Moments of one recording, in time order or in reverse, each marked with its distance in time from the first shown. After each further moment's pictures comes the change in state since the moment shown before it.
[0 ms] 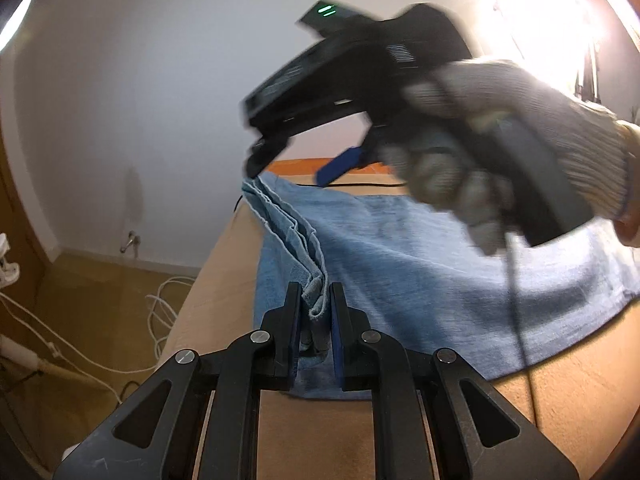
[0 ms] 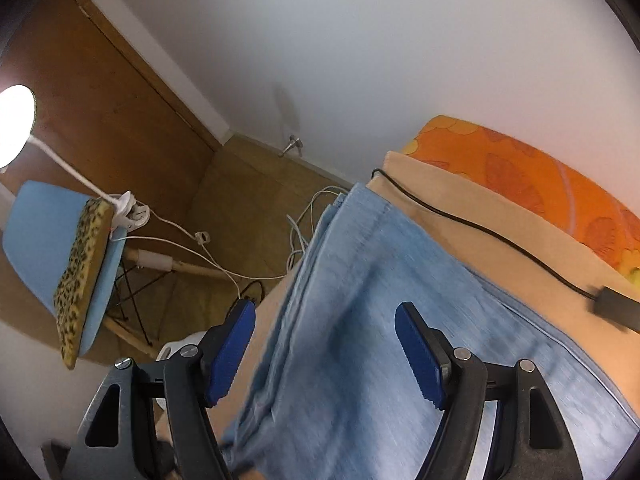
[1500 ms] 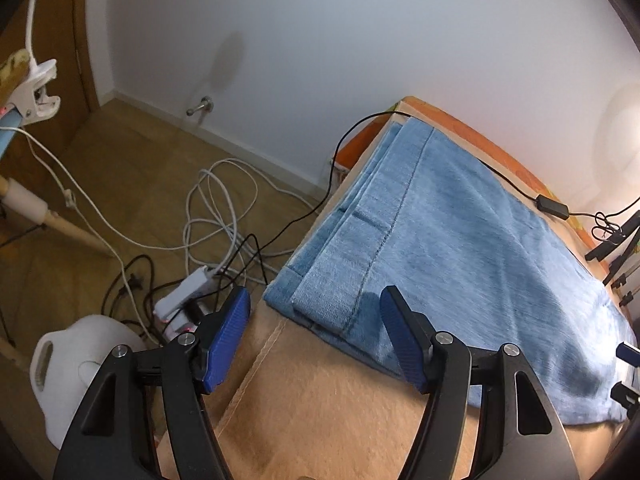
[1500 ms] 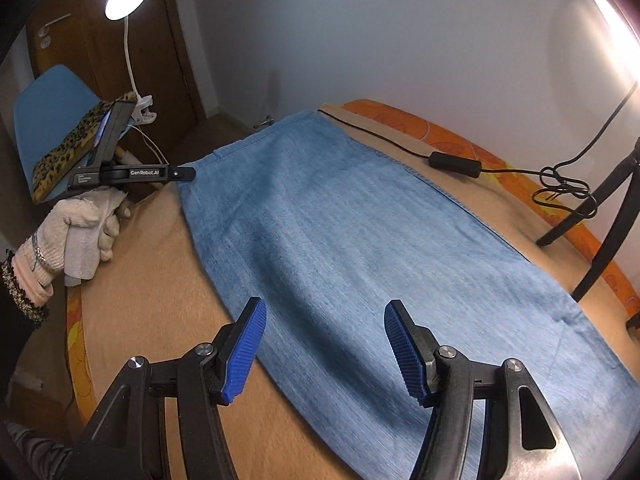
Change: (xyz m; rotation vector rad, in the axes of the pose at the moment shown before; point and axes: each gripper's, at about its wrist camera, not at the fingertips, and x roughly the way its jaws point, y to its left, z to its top) left arm 0.047 0.097 -0.022 -0.466 0.293 0.146; right arm -0.150 -0.035 -0.227 -0.263 -0.080 -0.244
